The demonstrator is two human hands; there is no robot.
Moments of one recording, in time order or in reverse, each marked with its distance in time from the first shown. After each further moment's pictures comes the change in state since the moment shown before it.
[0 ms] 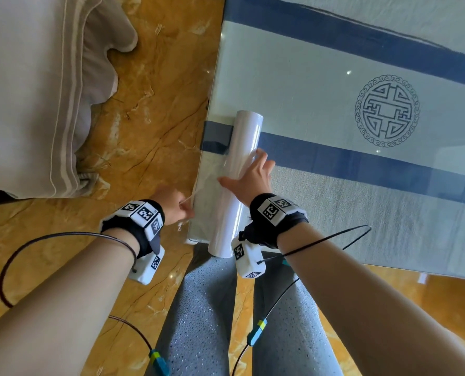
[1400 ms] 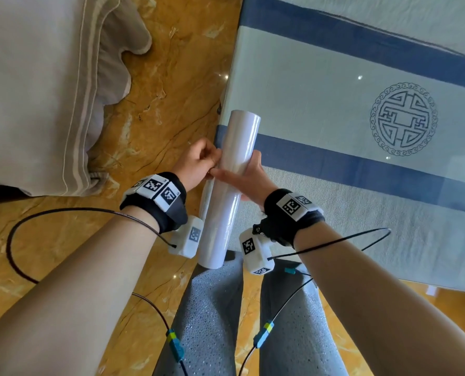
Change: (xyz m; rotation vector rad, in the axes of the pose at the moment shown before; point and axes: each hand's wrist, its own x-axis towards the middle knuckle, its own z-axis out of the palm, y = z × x) left_hand 0.017 0.074 -0.044 -0.861 0.284 0.244; right_hand 0.003 -0.009 -0.020 0.293 -0.255 -0.010
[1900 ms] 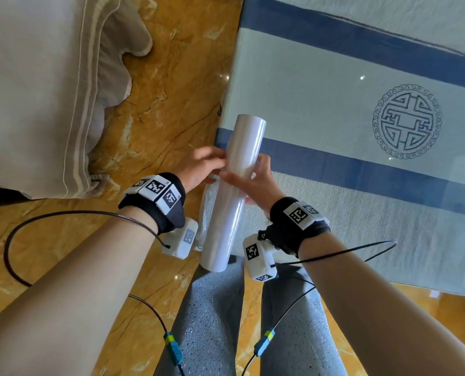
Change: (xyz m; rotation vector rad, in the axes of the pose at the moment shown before) left_hand -0.001 0.011 0.000 -0.065 -0.134 -0.125; right_hand 0.002 0.022 -0.006 0.139 0.065 -0.032
